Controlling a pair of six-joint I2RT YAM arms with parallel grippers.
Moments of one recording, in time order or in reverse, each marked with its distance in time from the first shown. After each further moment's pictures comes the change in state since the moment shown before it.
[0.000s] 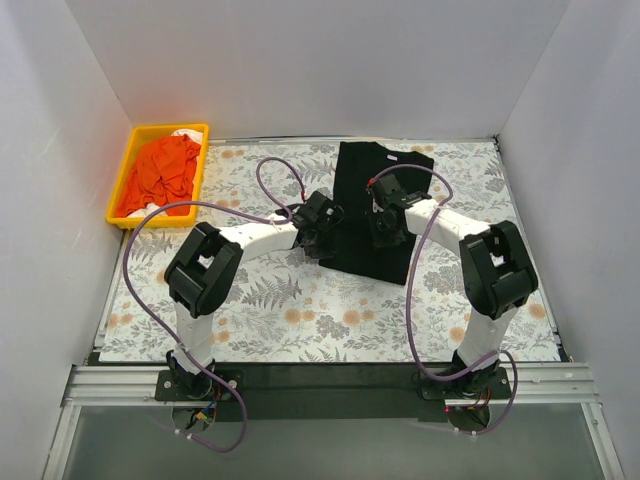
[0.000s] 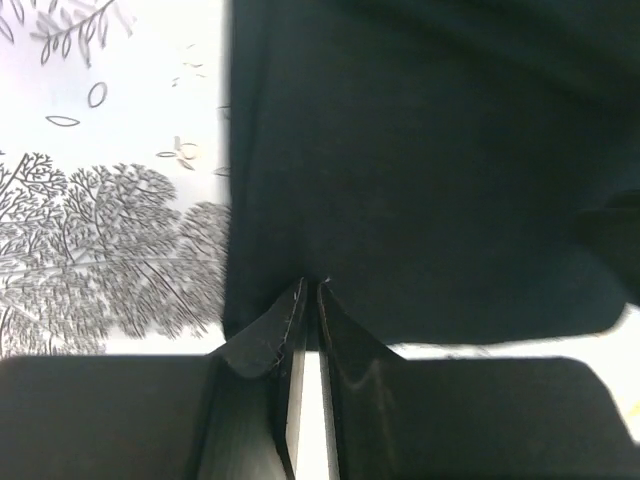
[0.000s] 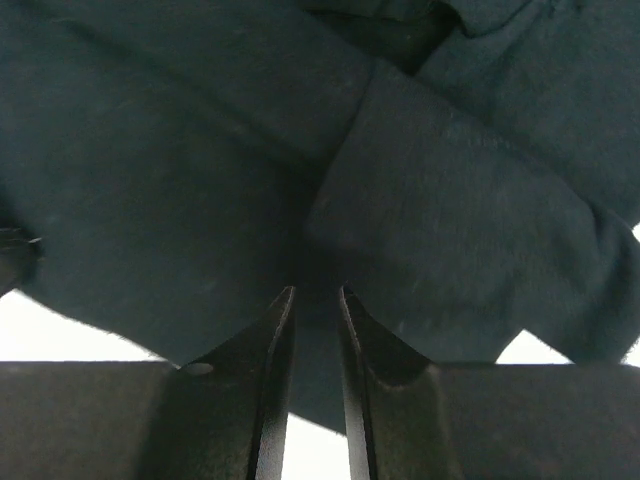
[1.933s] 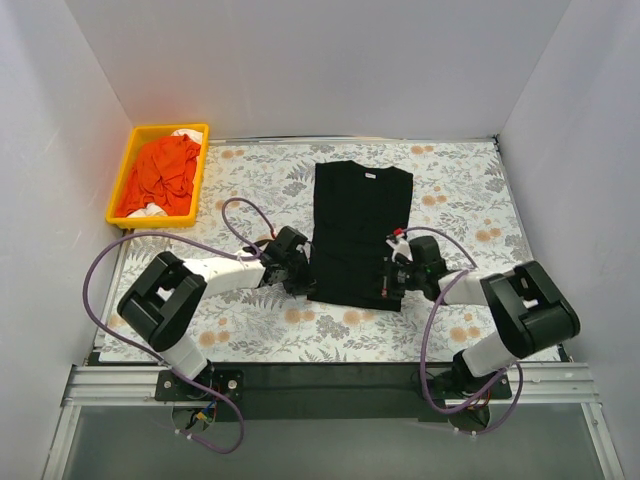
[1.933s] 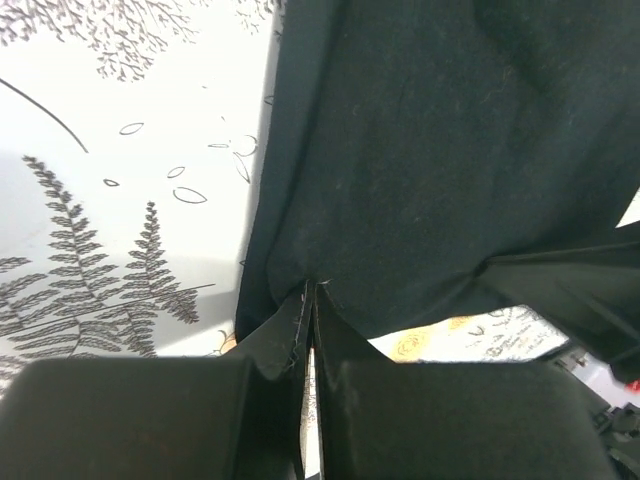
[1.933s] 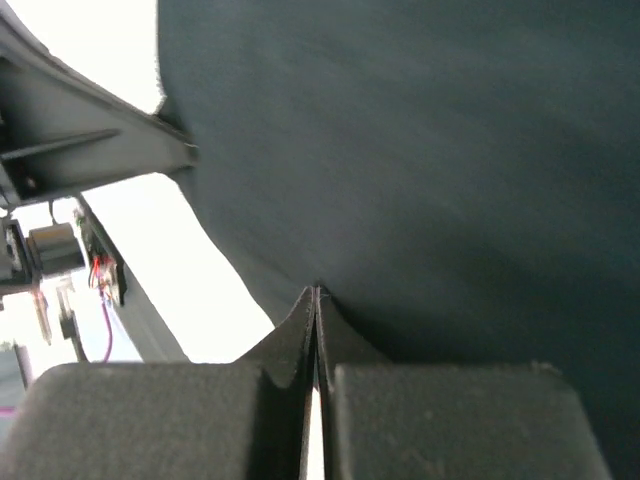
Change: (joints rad) left arm -0.005 -0.304 -0.494 0.161 0.137 -0.240; right arm -0.041 -0.229 -0.752 0.832 -0.661 0.316
